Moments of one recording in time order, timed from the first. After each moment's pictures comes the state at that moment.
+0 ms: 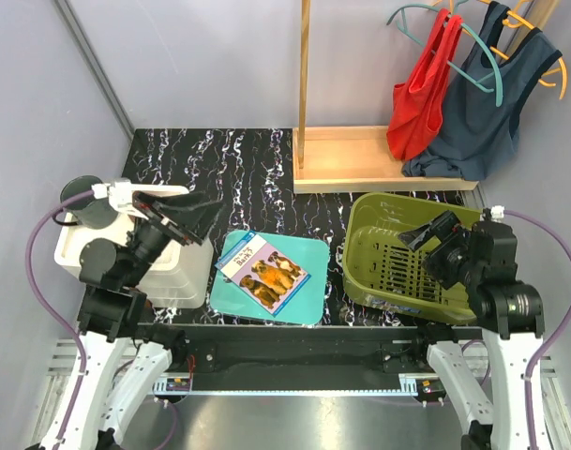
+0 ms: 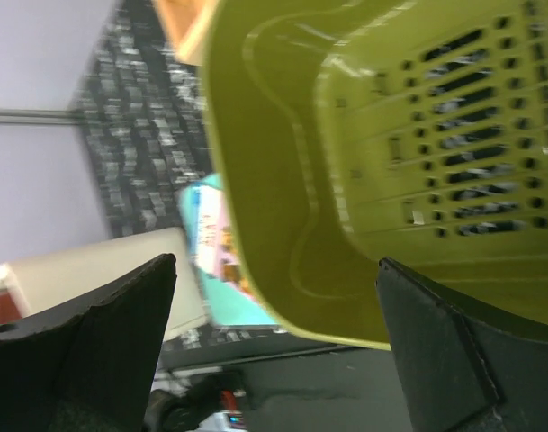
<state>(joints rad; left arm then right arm) -0.25 0.49 0.74 0.06 0.41 -0.69 0.04 0.58 1.05 -1.05 -0.17 0.90</state>
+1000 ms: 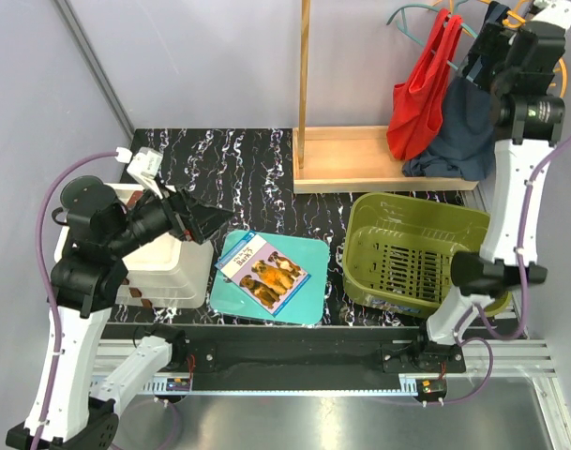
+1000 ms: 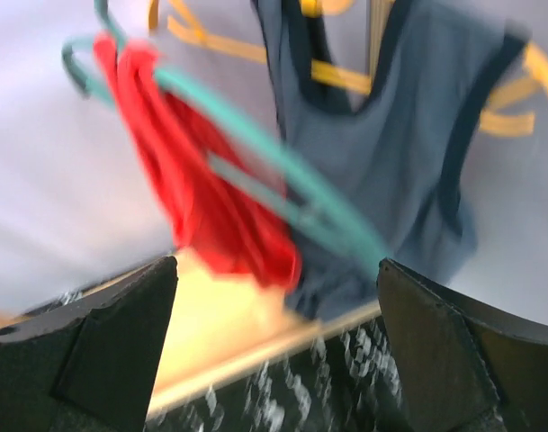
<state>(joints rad) -0.25 0.79 1.29 -0.69 0.56 -0.47 -0.08 1.73 2.41 -0.88 0.23 0.24</state>
